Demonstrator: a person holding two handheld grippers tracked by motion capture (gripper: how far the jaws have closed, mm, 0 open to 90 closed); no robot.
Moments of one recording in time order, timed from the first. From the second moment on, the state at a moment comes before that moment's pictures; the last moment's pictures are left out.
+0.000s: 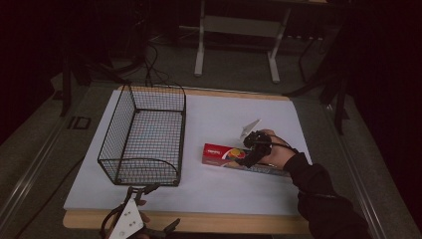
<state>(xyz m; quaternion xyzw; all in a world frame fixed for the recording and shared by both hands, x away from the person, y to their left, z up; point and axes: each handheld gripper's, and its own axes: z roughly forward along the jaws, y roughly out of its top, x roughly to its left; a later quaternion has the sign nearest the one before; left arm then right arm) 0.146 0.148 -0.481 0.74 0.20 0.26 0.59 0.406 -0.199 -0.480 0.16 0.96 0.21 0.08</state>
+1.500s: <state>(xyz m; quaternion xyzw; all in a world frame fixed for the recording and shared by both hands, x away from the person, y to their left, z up) 0.146 0.147 -0.481 0.75 0.20 0.26 0.58 0.421 -0.170 -0.494 0.11 0.99 0.03 0.00</state>
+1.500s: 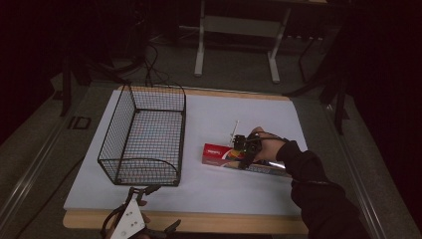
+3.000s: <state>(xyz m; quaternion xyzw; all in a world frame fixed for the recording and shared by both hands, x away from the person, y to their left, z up) 0.147 0.146 -0.482 0.75 0.20 0.26 0.58 0.414 -0.186 -0.396 0.29 0.92 0.26 0.05</state>
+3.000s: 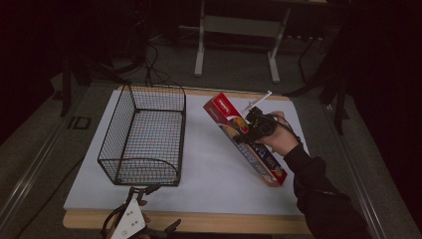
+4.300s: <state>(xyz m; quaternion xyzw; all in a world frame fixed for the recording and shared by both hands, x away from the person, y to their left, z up) 0.146 0.146 -0.480 0.74 0.19 0.26 0.59 0.419 -0.097 -0.295 0.40 0.84 0.33 0.16</state>
